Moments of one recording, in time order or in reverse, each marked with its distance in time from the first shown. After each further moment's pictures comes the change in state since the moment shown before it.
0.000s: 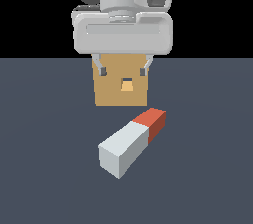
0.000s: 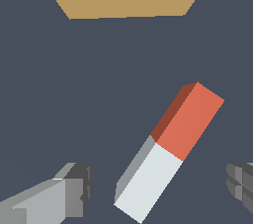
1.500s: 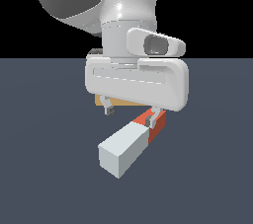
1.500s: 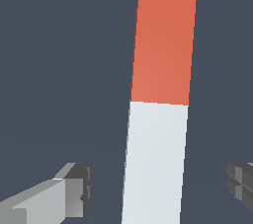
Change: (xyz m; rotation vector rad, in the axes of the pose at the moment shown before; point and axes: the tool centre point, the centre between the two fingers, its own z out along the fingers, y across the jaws) arm -0.065 0.015 0.079 -0.015 -0.017 0.527
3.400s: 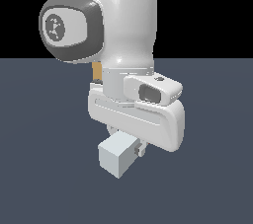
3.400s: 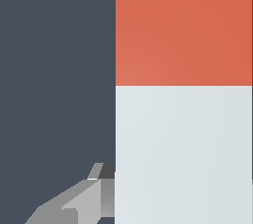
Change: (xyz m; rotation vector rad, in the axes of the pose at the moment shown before) arm -0.009 0.004 0.061 -0.001 -0.001 0.073
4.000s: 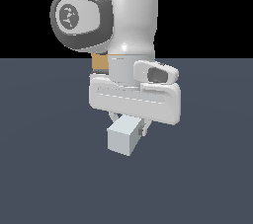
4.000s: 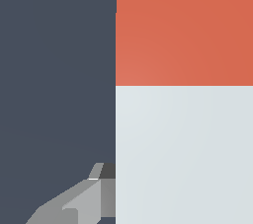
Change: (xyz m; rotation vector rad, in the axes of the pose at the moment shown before) arm 0.030 -0.015 -0.019 0.004 -0.003 -0.202
